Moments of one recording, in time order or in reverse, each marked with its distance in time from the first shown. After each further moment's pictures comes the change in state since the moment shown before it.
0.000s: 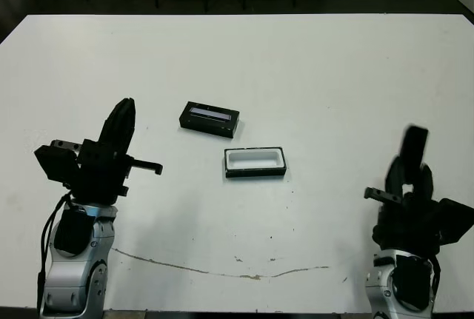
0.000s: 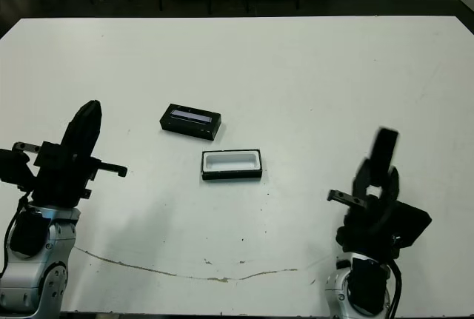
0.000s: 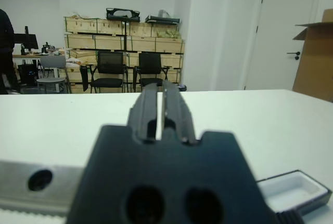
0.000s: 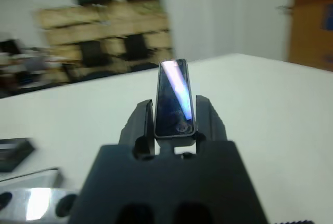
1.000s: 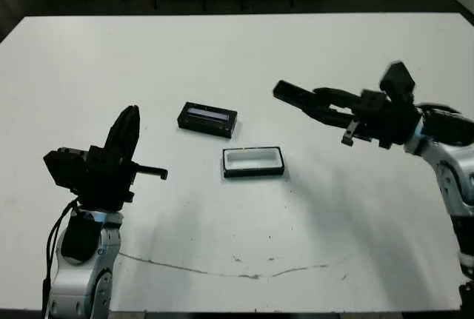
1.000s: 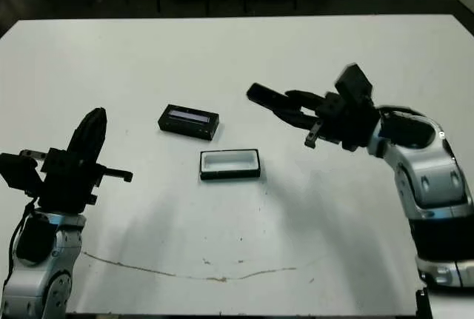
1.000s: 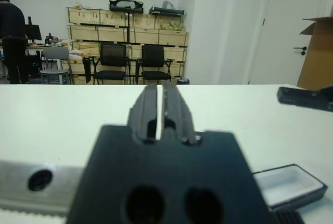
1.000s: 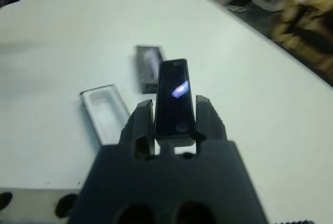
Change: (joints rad) left arm 0.041 -0.020 -0.033 -0.048 0.043 0.041 0.048; right arm -0.951 -0.669 0.203 0.714 0.215 0.323 1.111
